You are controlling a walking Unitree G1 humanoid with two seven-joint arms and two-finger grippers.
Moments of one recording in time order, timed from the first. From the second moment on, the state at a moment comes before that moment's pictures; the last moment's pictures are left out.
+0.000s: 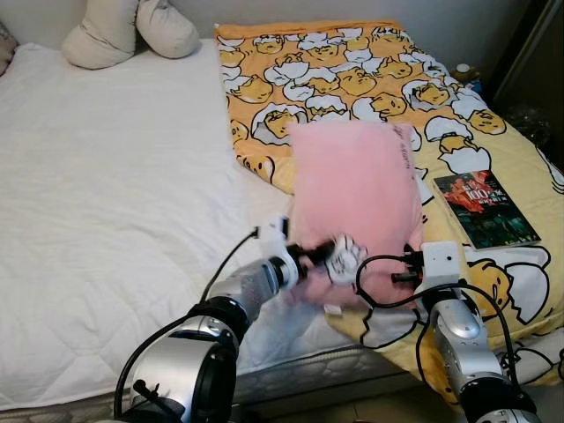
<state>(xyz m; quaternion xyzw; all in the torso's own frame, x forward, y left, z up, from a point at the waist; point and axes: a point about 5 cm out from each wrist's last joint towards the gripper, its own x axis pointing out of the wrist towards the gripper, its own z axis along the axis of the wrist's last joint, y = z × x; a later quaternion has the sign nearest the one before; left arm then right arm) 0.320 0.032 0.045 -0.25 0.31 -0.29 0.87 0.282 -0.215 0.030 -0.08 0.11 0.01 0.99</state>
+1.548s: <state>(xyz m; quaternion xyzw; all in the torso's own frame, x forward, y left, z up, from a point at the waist) 0.332 0.045 0.057 -0.41 0.24 -0.24 0.85 0.292 -0.202 0.036 0.00 0.11 0.01 0.99</state>
